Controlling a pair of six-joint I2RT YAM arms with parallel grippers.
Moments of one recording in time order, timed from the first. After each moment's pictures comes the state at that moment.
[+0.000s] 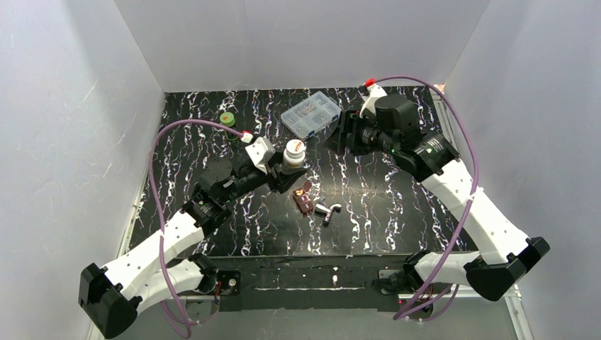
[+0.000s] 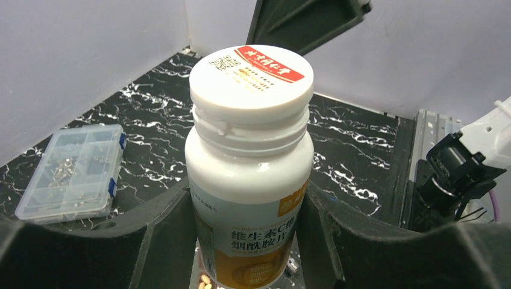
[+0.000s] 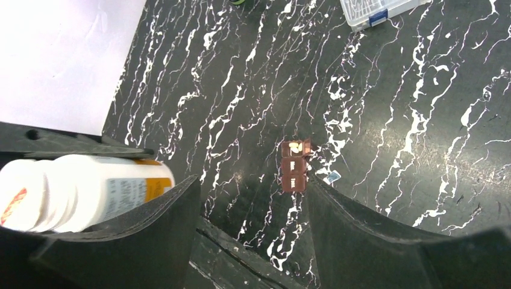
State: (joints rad) left arm -0.71 0.92 0.73 0.28 0.36 -0.05; right arm 0.64 1.25 1.47 -0.72 -0.12 0.49
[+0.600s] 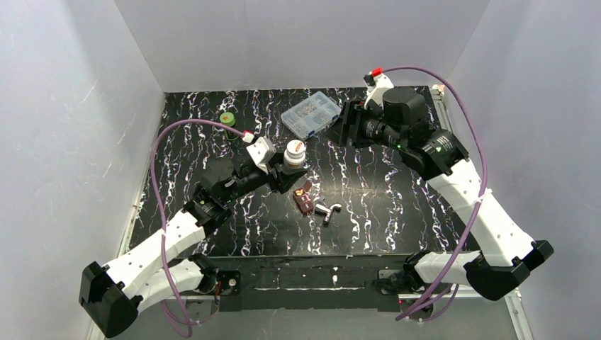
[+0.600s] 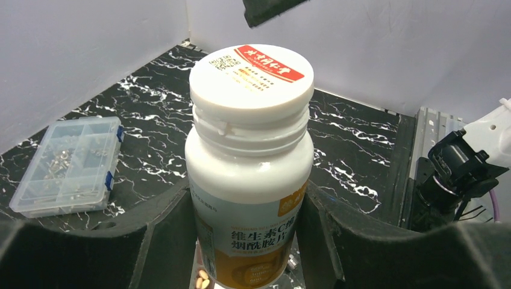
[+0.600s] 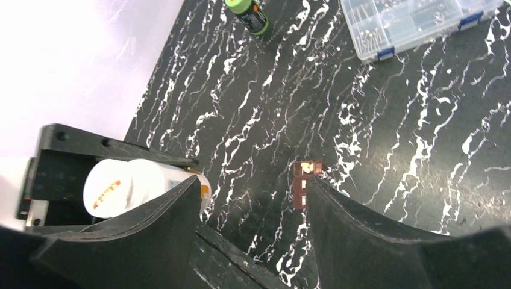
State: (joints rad) left arm -0.71 0.94 0.72 0.27 0.35 -0.05; right arm 0.65 1.23 1.55 -0.72 -0.12 0.49
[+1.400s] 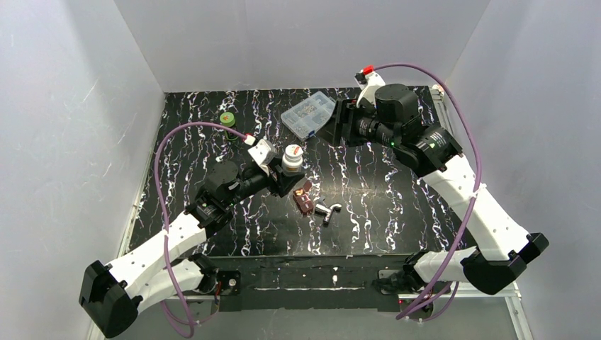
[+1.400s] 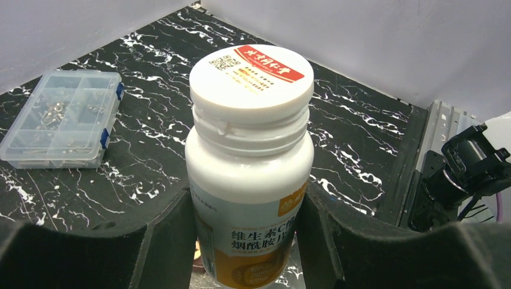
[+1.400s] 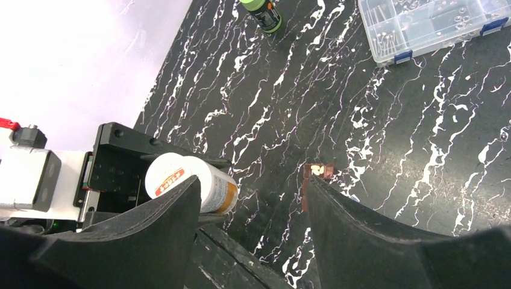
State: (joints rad) left arm -0.71 0.94 0.66 0.25 0.29 -0.11; right arm 0.69 1.29 1.61 -0.72 -0.12 0.49
